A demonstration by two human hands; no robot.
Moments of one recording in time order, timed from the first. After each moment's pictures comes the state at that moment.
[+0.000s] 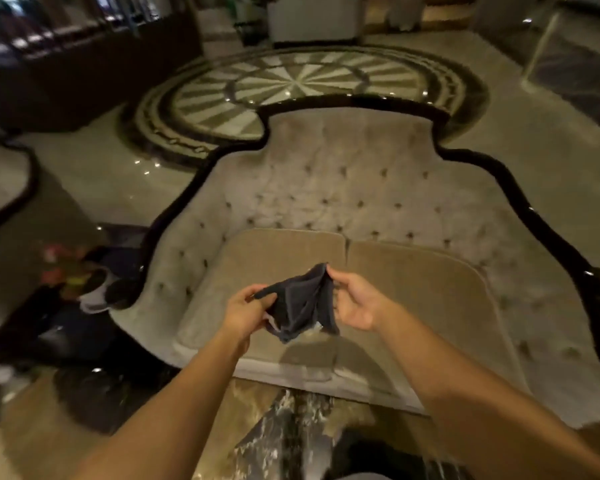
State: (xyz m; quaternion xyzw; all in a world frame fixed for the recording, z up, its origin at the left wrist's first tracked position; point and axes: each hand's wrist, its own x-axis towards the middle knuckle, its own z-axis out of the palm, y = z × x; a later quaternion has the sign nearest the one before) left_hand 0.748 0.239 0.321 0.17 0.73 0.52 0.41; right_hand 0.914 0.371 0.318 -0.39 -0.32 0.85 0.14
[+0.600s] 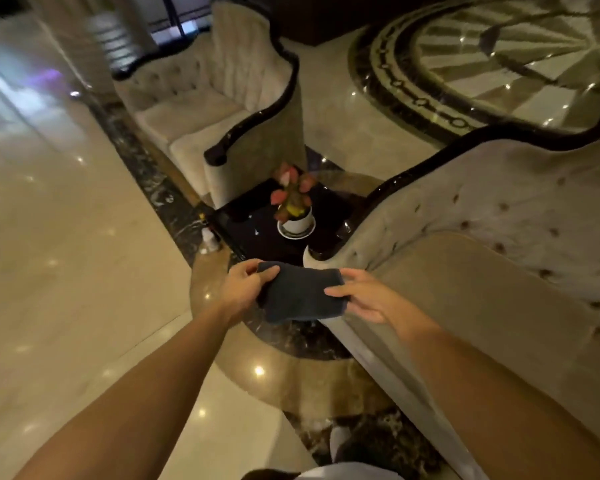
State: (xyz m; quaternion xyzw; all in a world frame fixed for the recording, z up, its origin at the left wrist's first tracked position) left_hand 0.407 -0.004 0.337 -0.01 0.79 0.57 0.24; right_hand 0.482 0.222 0.278 -0.24 -0.53 0.80 -0.15
